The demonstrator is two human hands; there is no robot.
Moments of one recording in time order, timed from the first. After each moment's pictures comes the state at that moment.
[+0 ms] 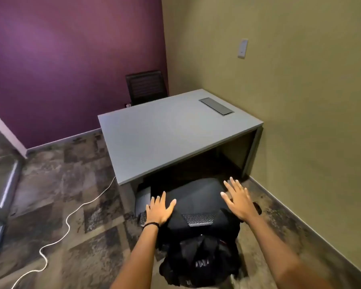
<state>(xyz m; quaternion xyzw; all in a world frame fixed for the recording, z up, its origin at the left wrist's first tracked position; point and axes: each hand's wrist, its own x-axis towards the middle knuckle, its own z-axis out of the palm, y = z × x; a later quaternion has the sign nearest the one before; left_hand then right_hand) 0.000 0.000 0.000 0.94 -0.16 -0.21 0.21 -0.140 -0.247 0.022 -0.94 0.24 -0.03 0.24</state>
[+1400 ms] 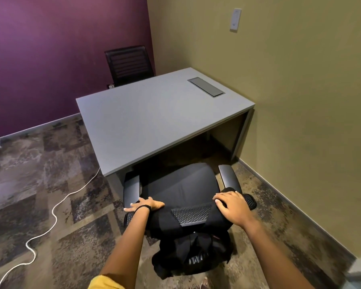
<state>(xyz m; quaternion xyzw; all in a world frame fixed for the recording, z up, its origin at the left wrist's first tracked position) 0.045 -0.018 -0.021 0.91 -0.05 -0.41 -0.01 -0.159 -0.248 -0.021 -0.96 0.20 0.01 0.21</state>
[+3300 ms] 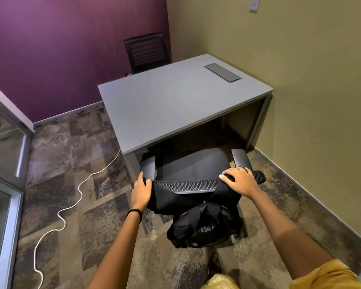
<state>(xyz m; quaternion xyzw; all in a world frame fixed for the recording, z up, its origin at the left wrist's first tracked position) -0.022 0.070 -0.011 0.90 0.00 -0.17 0.39 -0.160 -0.242 -0.019 -0.96 0.19 0.03 0.22</state>
